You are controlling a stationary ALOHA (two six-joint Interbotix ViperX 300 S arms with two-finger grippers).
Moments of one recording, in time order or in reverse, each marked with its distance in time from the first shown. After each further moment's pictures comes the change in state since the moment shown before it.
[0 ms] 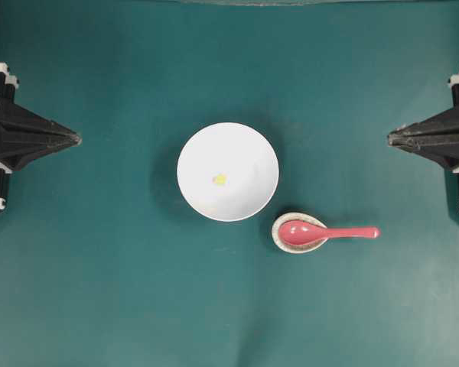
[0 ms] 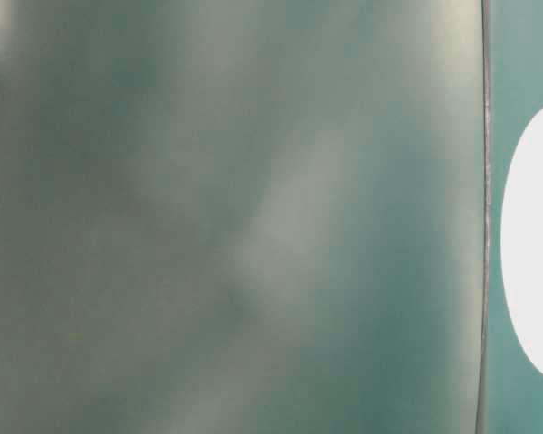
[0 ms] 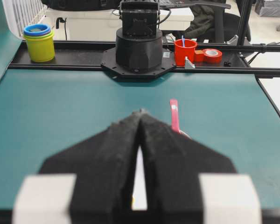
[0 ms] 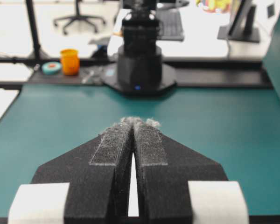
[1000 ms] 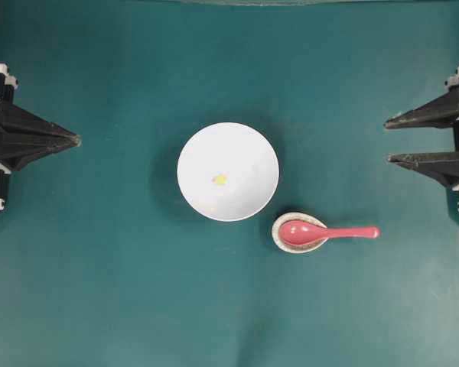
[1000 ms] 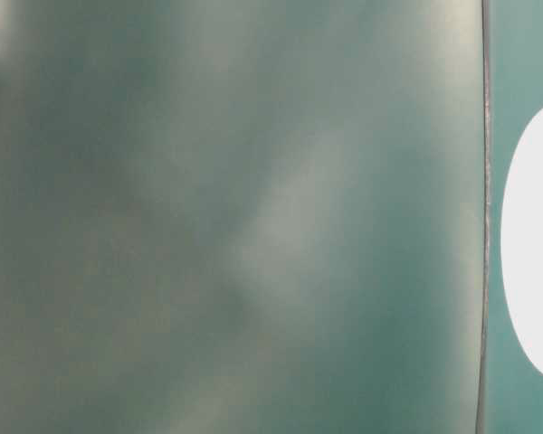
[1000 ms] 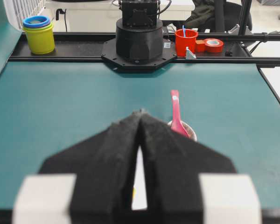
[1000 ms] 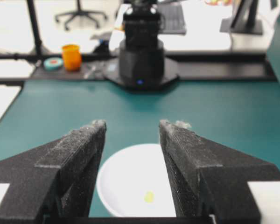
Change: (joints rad) left arm 0.000 -0.012 -0.005 0.009 0.046 0.006; right arm 0.000 0.021 0.002 0.002 0.008 0.021
